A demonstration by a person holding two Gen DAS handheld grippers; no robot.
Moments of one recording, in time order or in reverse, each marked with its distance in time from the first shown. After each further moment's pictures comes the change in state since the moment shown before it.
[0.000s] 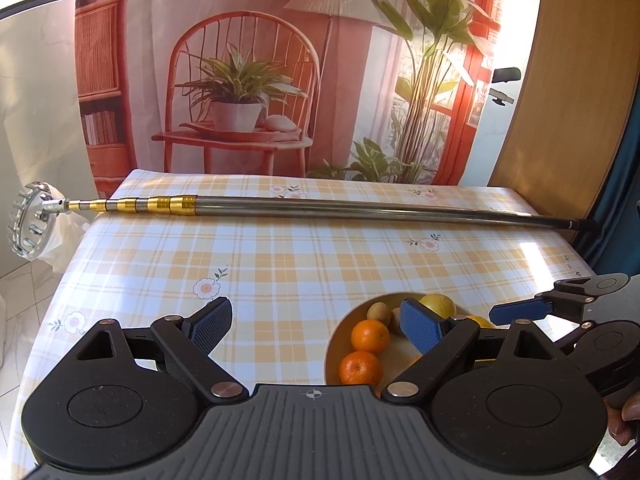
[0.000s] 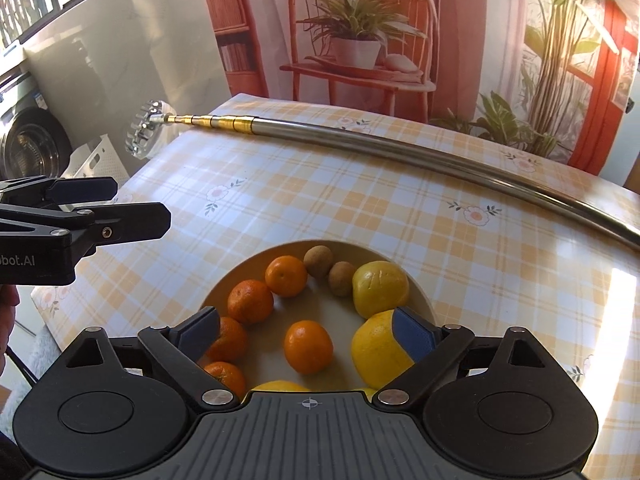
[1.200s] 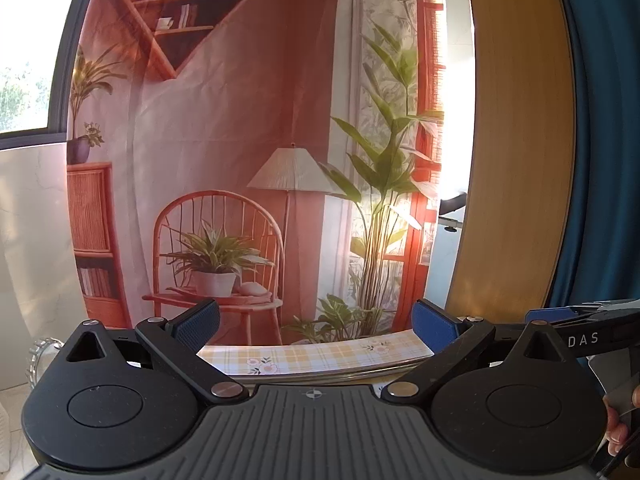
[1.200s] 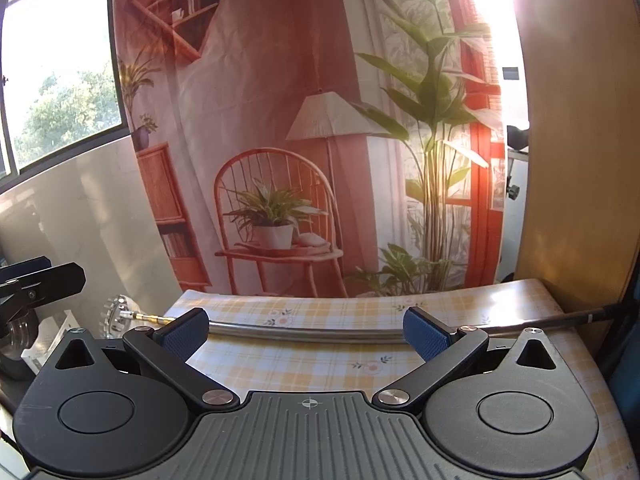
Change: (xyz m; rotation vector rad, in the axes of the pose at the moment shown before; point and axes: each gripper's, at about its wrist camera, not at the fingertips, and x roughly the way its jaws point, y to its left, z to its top) left arm -0.136 -0.058 0.083 0.093 -0.387 -0.036; right arm -0.197 -0.024 0.039 0.185 -0.482 -0.175
